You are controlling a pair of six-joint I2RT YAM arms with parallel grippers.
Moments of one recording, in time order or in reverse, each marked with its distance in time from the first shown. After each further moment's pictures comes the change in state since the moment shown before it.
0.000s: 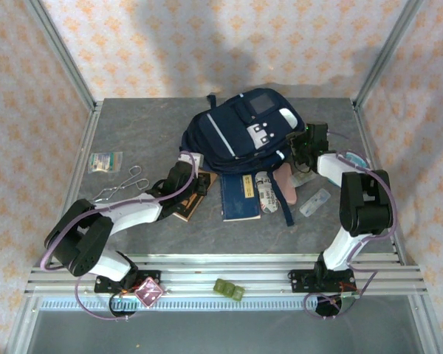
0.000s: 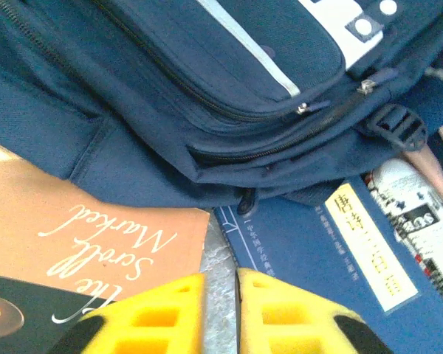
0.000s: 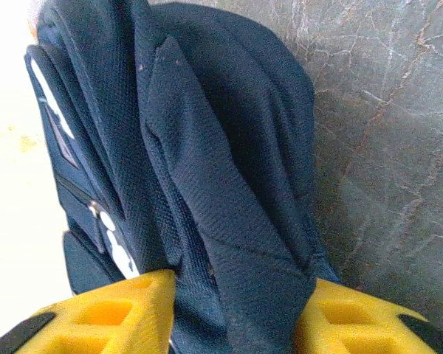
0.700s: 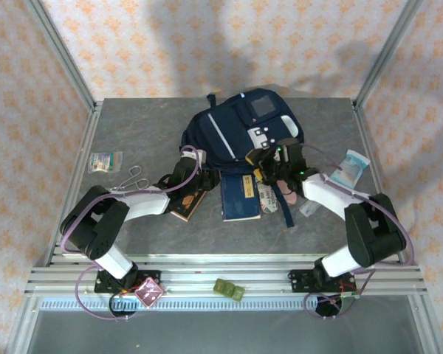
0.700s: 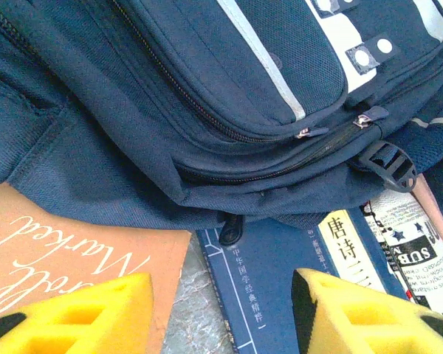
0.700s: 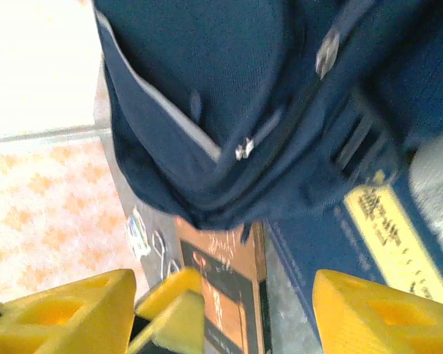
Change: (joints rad) left arm 0.027 0.141 0.063 0.065 0.072 -0.126; right arm 0.323 -0.224 -0.202 0.023 -0.203 0.081
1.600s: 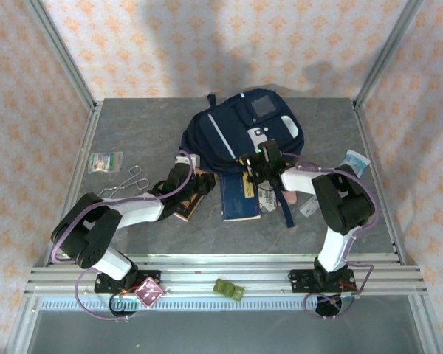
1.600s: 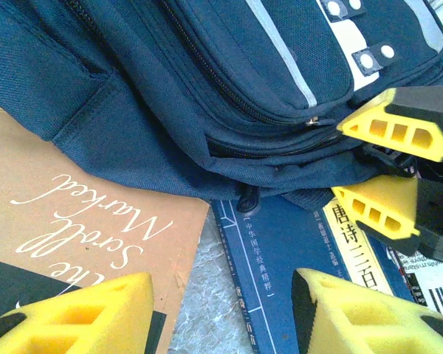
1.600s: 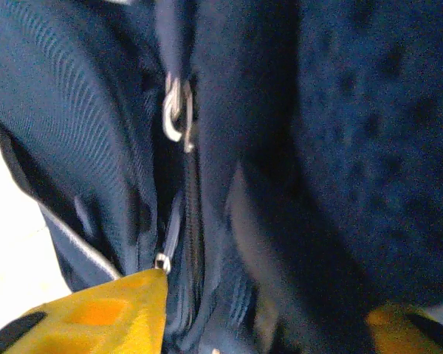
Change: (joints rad) left arm 0.000 -0.082 -0.096 0.029 -0.022 -0.045; right arm 0.054 0.319 0.118 0.124 0.171 0.325
